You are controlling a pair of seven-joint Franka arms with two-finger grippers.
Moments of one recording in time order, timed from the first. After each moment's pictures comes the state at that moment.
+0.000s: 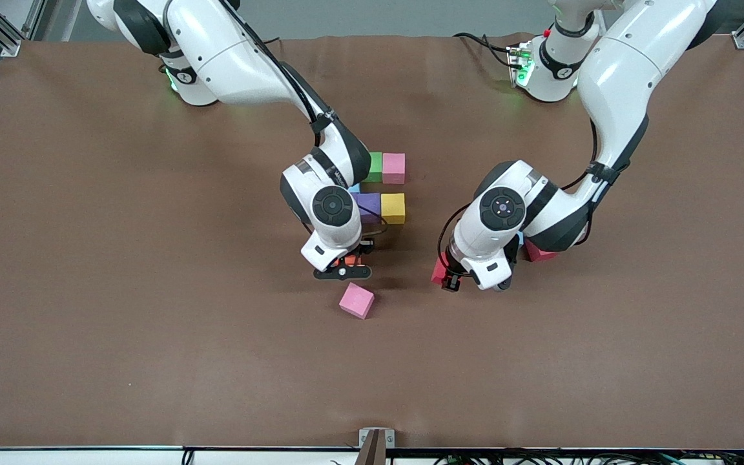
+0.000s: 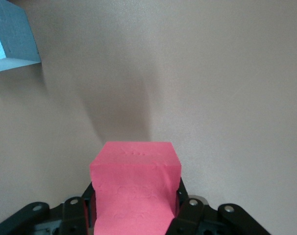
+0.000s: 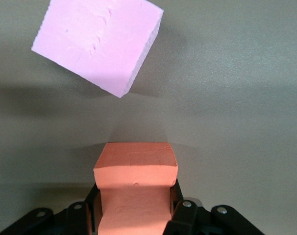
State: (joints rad) left arm 0.00 0.71 -0.62 -1.59 0.41 2.23 -2.00; right arm 0.71 0.83 -0.05 -1.36 0.07 2.13 0.61
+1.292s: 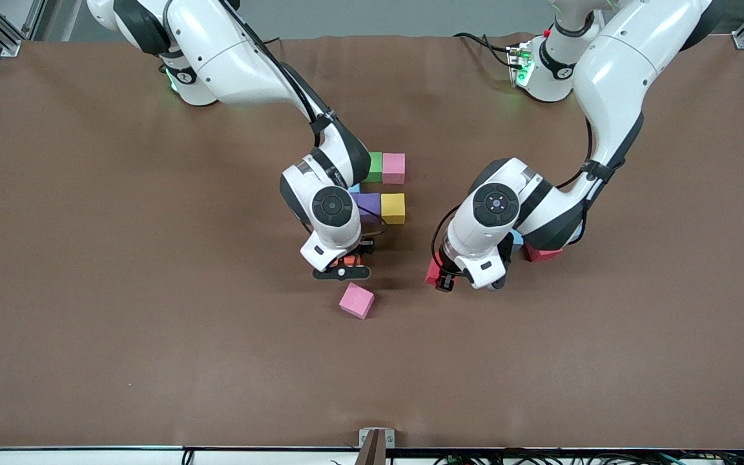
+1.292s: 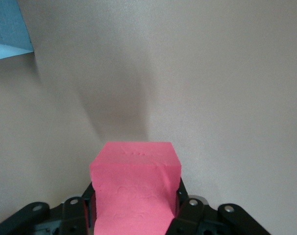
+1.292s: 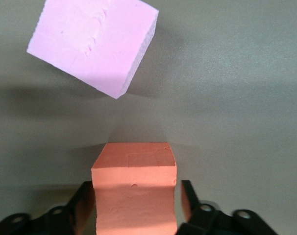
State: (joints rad) left arm -0.03 0.72 -0.62 -1.57 0.41 2.23 -2.01; right arm 0.71 0.83 -0.05 -1.36 0.07 2.13 0.62
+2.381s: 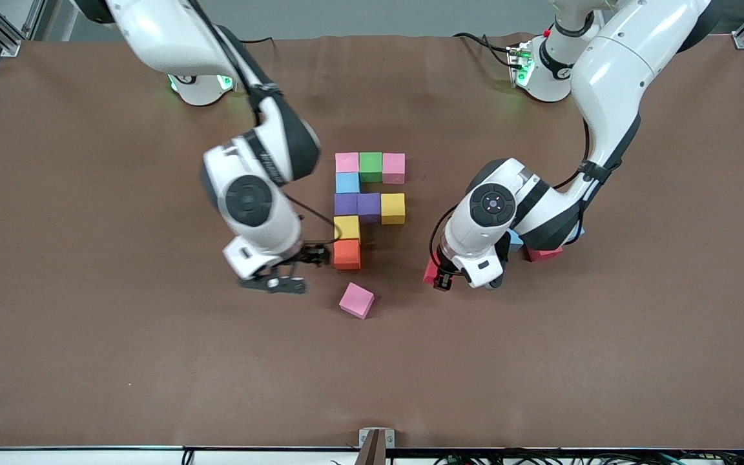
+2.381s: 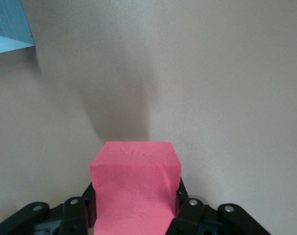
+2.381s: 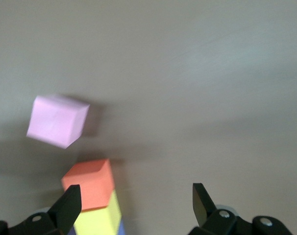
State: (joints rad) left arm -0.04 0.72 -0.62 -1.57 0.41 2.23 -2.02; right arm 0.54 0.60 -0.09 -1.32 0.07 1.89 0.61
